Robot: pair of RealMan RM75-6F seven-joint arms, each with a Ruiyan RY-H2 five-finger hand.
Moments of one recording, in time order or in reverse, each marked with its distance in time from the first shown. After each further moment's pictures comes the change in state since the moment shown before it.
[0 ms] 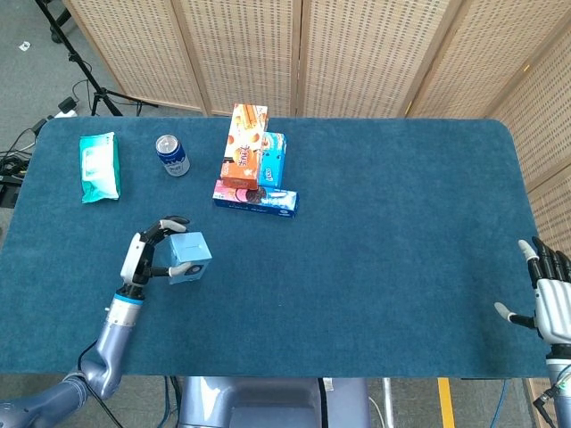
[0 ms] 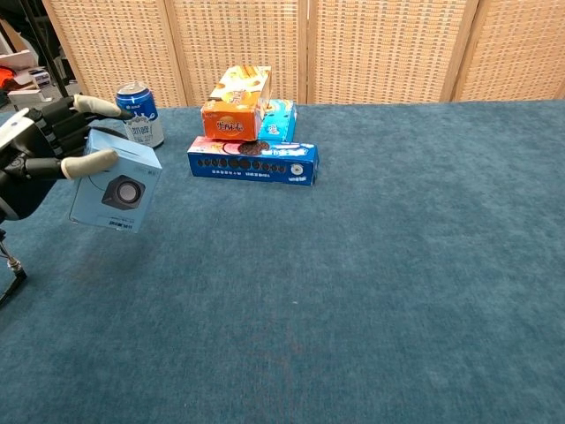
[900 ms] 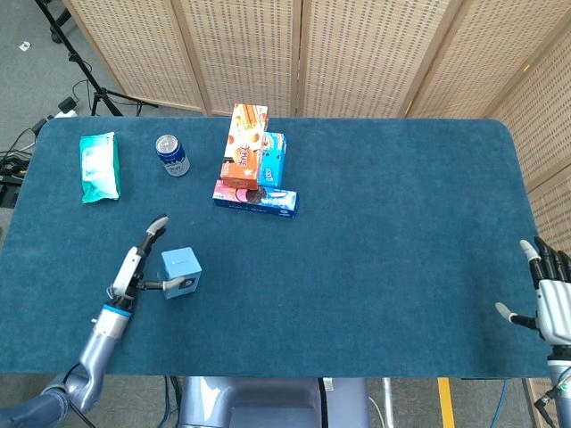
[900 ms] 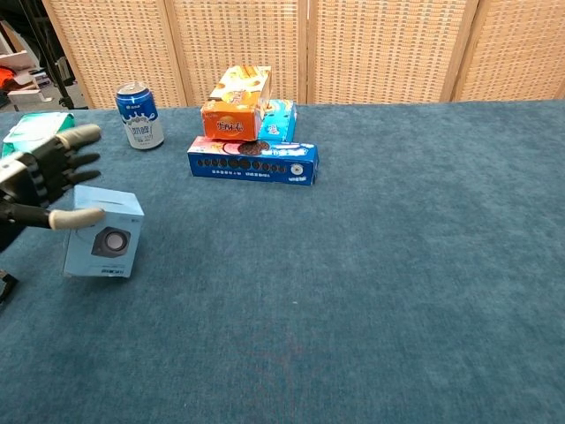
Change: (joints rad) left arm 0.064 0.065 0.098 -0.008 0.015 -0.026 0.063; right arm -0.007 0.005 -0.002 -0.006 -0.011 0.014 0.005
